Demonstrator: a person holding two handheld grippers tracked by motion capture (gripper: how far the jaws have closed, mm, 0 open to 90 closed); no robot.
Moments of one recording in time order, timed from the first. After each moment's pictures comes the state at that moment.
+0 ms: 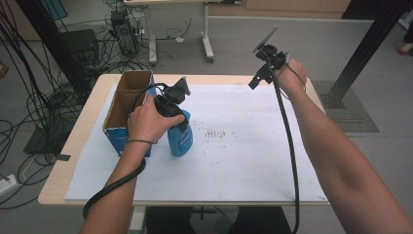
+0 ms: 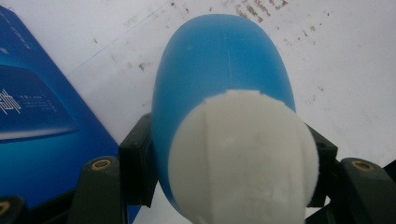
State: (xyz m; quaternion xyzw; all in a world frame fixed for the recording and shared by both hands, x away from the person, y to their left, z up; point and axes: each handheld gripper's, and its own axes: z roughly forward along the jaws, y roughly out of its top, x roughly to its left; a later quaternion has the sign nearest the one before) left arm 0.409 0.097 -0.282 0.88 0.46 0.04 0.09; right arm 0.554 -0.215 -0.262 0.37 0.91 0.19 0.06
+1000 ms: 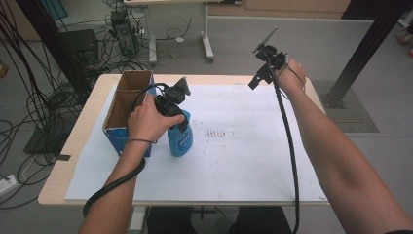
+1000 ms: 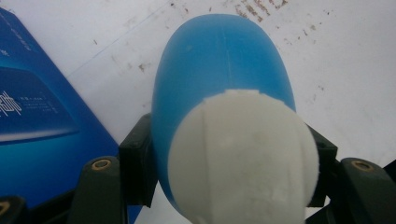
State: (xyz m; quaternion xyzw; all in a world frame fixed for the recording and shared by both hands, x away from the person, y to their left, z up) left arm 0.408 0.097 -0.282 0.89 0.45 0.05 0.09; right arm 0.559 -0.216 -0.268 0.38 0.90 0.19 0.06
